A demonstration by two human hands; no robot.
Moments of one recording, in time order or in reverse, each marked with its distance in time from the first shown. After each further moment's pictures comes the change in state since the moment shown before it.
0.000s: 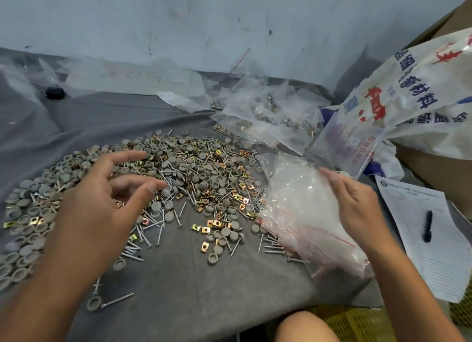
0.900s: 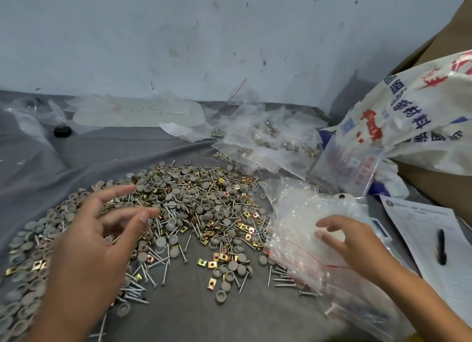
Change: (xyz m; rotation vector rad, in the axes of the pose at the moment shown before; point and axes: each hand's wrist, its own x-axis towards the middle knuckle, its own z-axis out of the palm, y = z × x) left_hand 0.006 -0.010 -0.007 0.022 0.086 0.038; right_hand 0.007 0.057 -0.001 -0.440 -0.270 0.031
